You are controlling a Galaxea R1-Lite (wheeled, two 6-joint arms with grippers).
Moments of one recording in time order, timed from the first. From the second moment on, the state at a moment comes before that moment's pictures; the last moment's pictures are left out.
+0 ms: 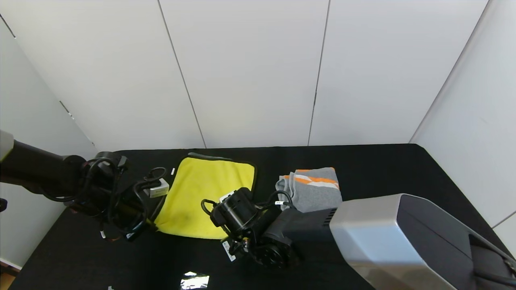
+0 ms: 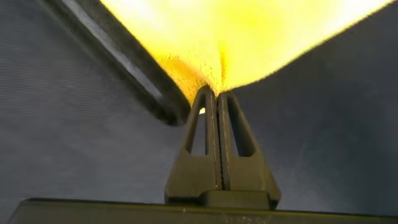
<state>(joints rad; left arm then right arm) 0.14 2.05 -1.21 0.41 -0.25 0.85 0.94 2.48 -1.79 0.12 -0.27 0.20</state>
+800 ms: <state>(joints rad) 0.17 2.00 -1.25 0.58 -0.26 0.85 0.96 2.41 -1.80 0.24 -0.18 0.26</state>
